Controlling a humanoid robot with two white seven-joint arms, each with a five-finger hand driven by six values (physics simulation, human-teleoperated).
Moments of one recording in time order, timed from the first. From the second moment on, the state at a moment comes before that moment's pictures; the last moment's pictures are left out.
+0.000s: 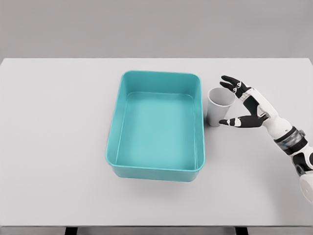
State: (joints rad) left arm 0.04 0.00 0.01 -0.06 0.00 0.09 0.02; right arm -0.26 -0.56 0.37 -1.22 -0.56 -0.60 0.50
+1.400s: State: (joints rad) left arm 0.04 0.00 0.01 -0.06 0.00 0.09 0.02; right arm -0.32 -0.57 0.38 -1.16 -0.51 -0.61 0.51
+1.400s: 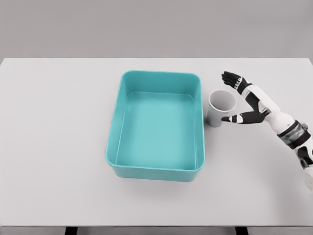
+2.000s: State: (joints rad) left arm 0.04 0.00 0.01 -0.06 0.00 0.09 0.02; right arm -0.35 -0.53 0.41 -1.07 -0.51 -0.61 0.51
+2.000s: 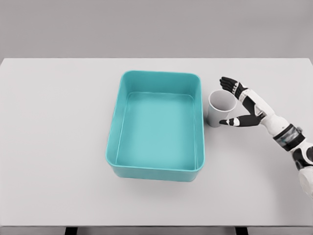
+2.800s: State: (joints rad) left arm 0.04 0.00 0.01 -0.06 0.00 0.09 0.02; right arm -0.38 -0.51 0.45 -1.02 -0.53 -0.61 0.51
